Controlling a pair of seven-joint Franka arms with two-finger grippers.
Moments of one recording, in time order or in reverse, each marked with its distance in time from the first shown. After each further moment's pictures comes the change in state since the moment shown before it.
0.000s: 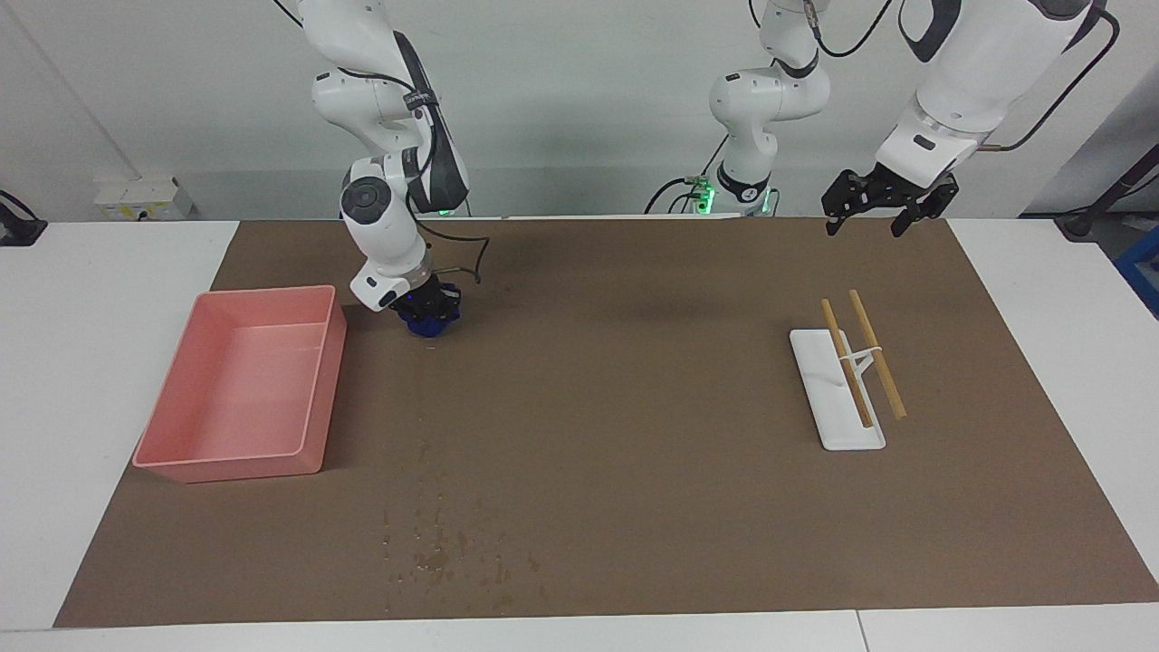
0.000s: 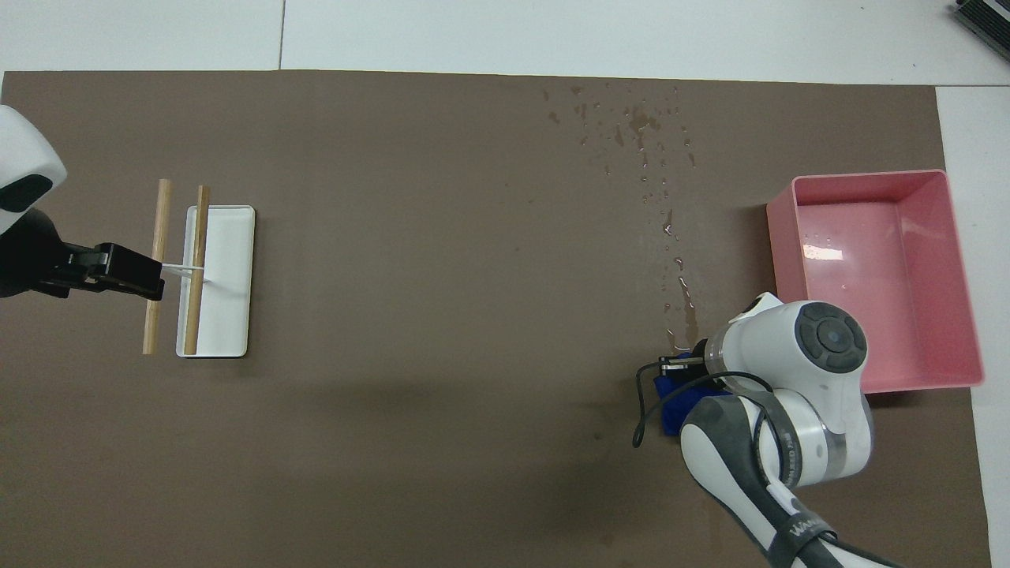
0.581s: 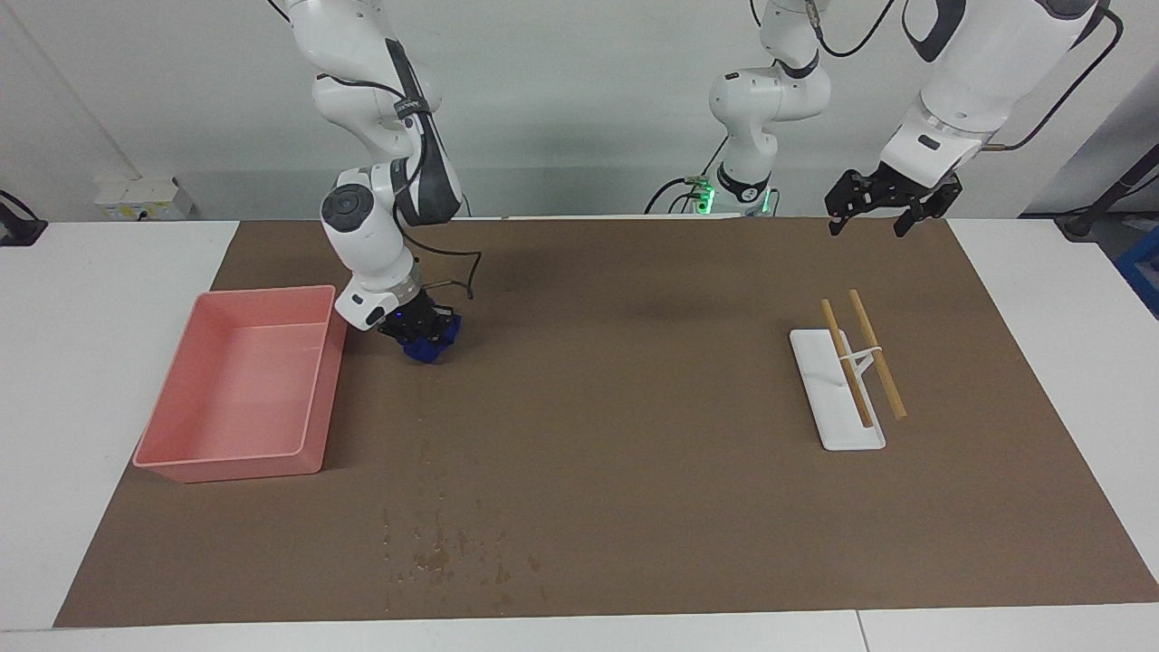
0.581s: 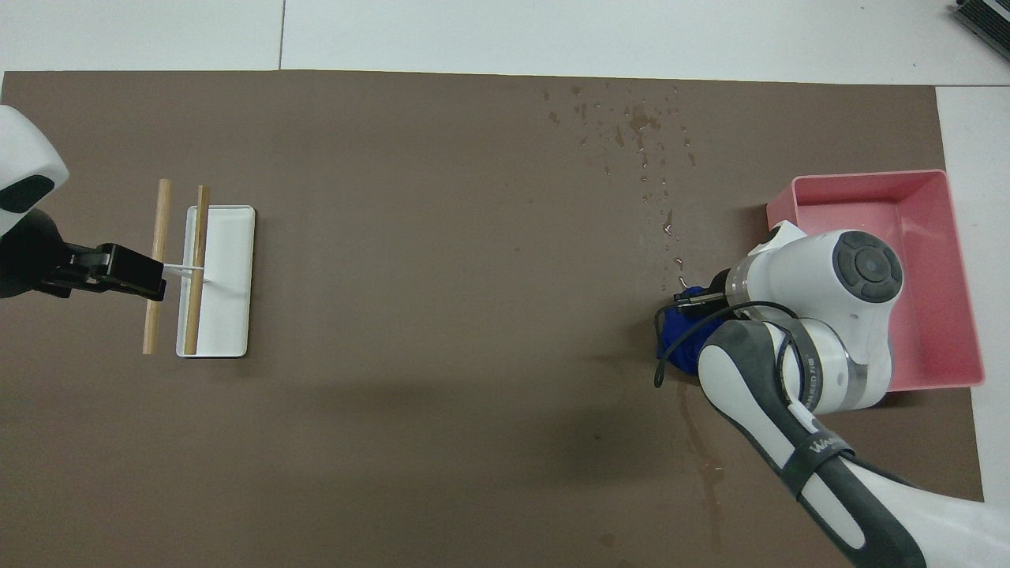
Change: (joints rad) left arm -0.029 0.000 0.020 0.000 0.000 0.000 0.001; right arm -0.066 0.152 -0.005 0.227 0.000 0.029 -0.168
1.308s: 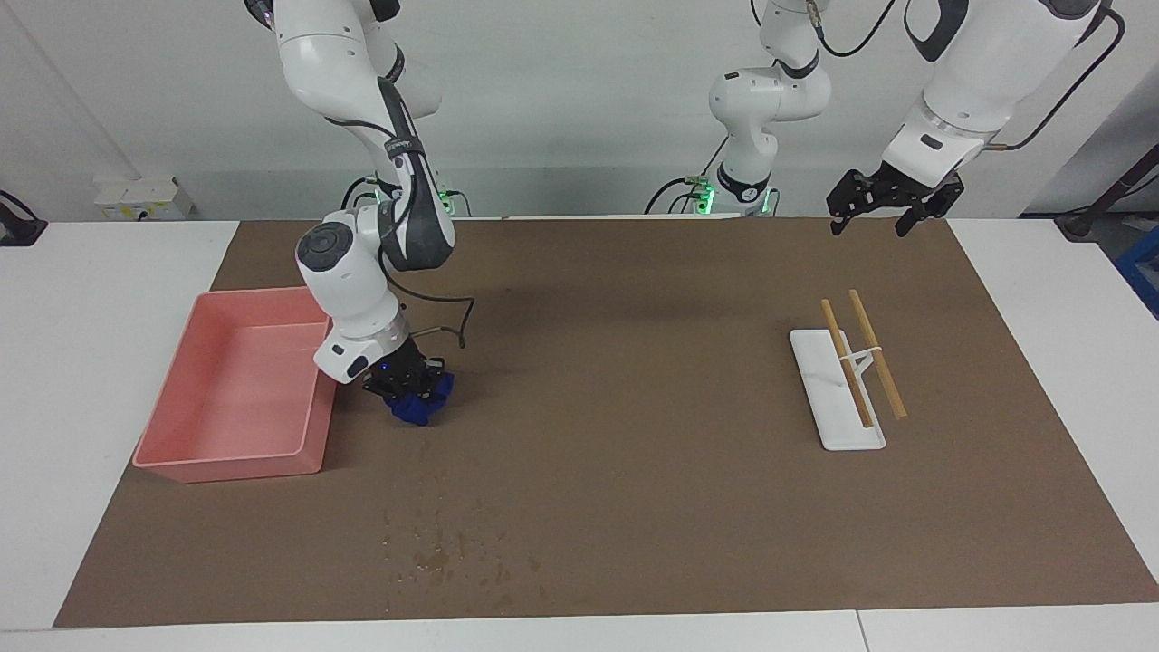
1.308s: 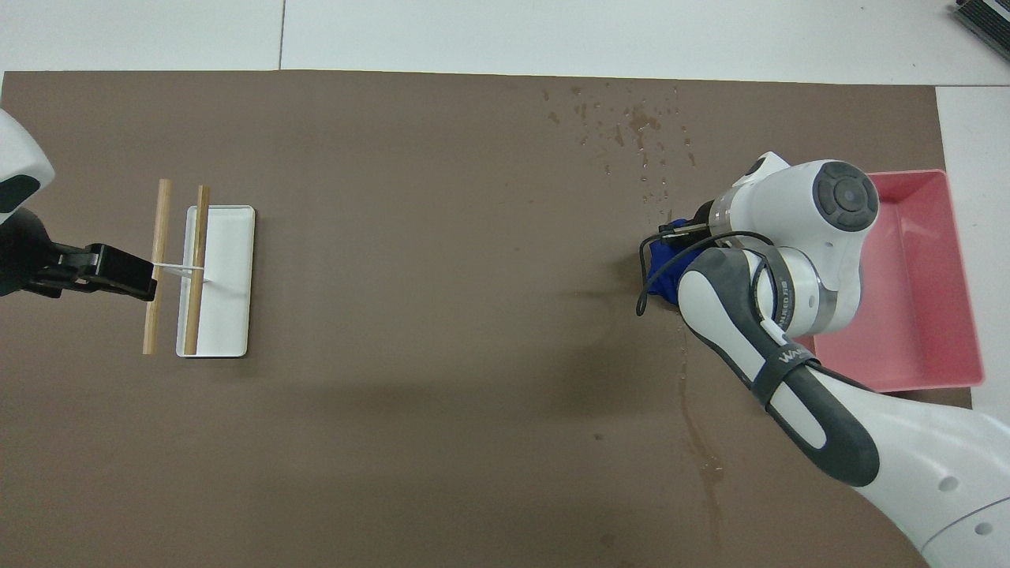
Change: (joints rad) left arm 0.000 -0.003 0.014 0.003 0.001 -0.003 0.019; right arm 0.001 0.237 0.002 0.295 0.000 0.045 -0.010
